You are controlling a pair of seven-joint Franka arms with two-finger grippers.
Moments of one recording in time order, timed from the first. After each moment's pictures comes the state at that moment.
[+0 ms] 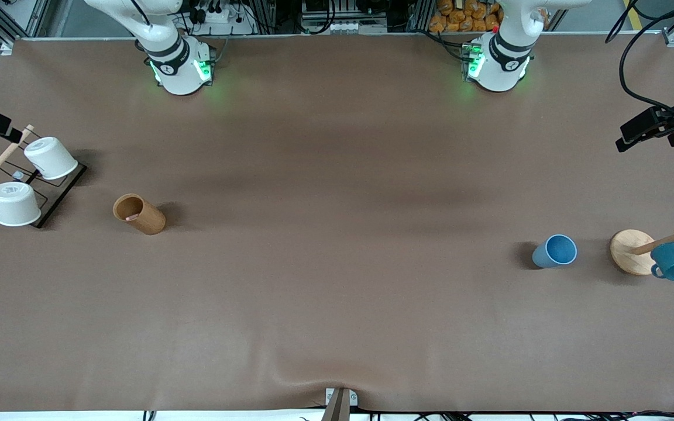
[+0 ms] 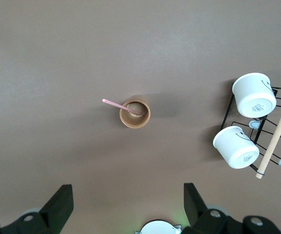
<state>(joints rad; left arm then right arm) -0.08 -0.04 0.09 -1.58 -0.02 1.53 -0.12 -0.10 0.02 -0.02 -1.43 0.04 1.36 0.09</state>
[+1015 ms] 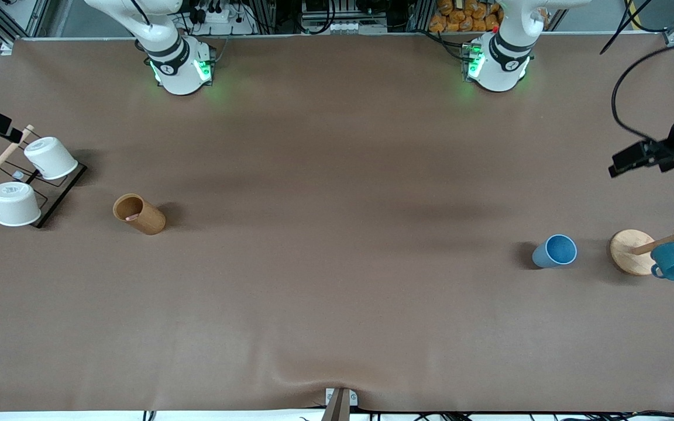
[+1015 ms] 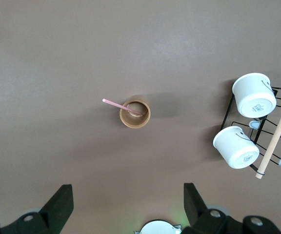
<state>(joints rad) -0.06 0.07 0.09 -1.60 -0.01 1.64 -0.09 -0.10 0.02 -0.02 -1.43 0.04 1.36 0.09</state>
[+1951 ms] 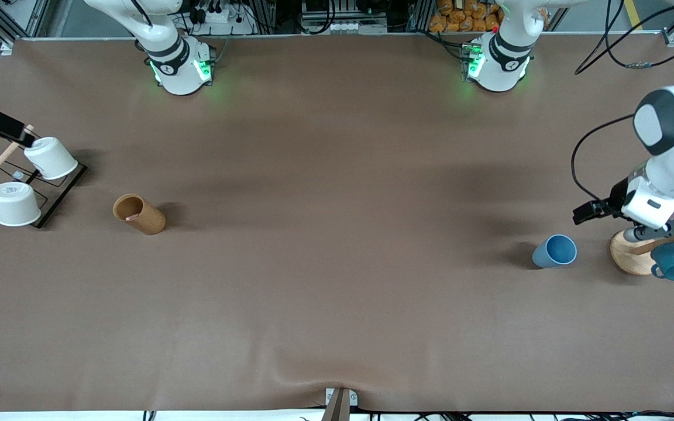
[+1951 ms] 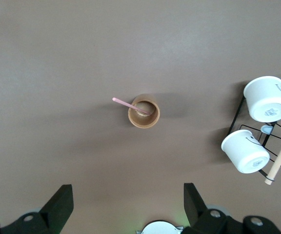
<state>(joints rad) 0.02 0.19 0.09 -2.01 -0.01 2.24 -0.07 -0.07 0.06 0.00 -1.44 0.05 1.37 0.09</state>
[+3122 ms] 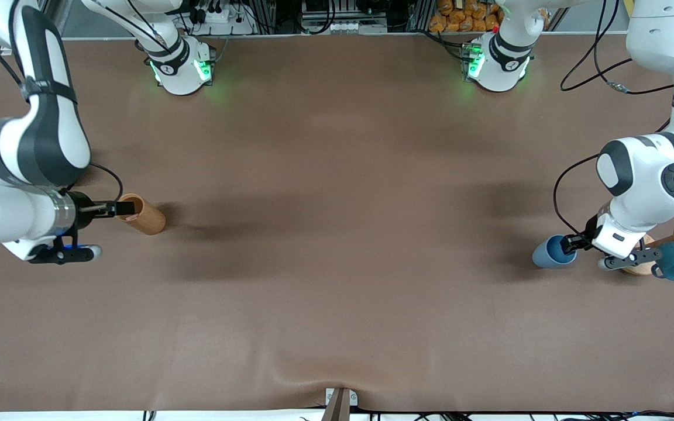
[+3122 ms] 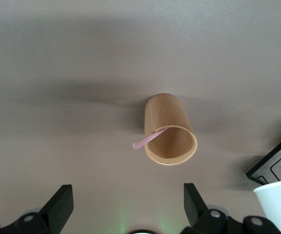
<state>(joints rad) 0.03 0.41 0.09 -2.00 -0.01 2.51 -0.07 0.04 0.43 0.00 -1.45 0.01 1.49 -0.02</state>
